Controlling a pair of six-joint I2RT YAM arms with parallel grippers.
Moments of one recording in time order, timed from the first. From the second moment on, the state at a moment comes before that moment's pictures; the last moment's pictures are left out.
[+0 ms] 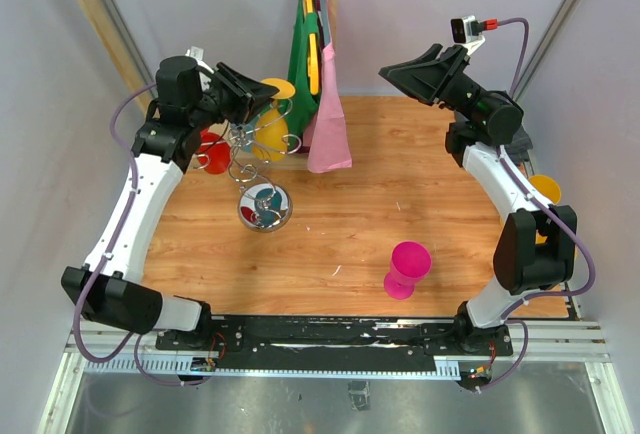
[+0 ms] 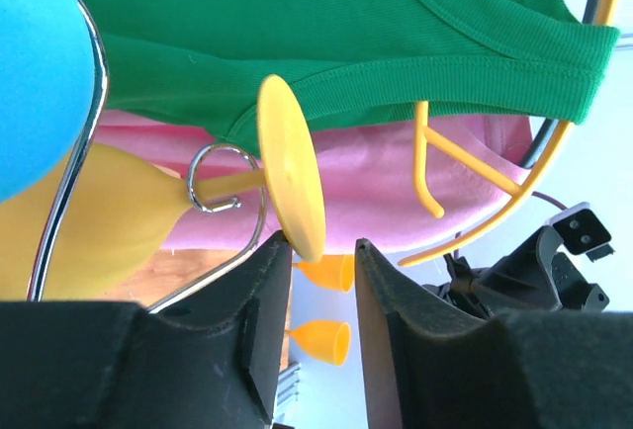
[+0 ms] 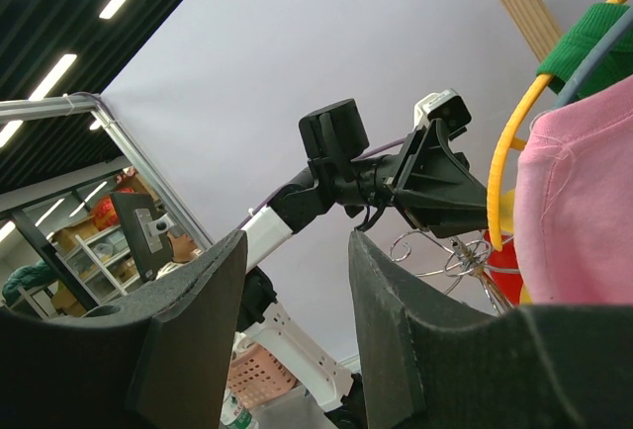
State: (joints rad) left arm -0.21 1.37 1.53 -0.43 0.32 -1.14; right arm 0.16 1.62 1.34 1.38 -0.91 1.74
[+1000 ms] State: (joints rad) left arm -0.21 1.32 1.66 -0.53 0.30 -0.99; right arm 0.16 1.62 1.35 1.36 -0.92 1.73
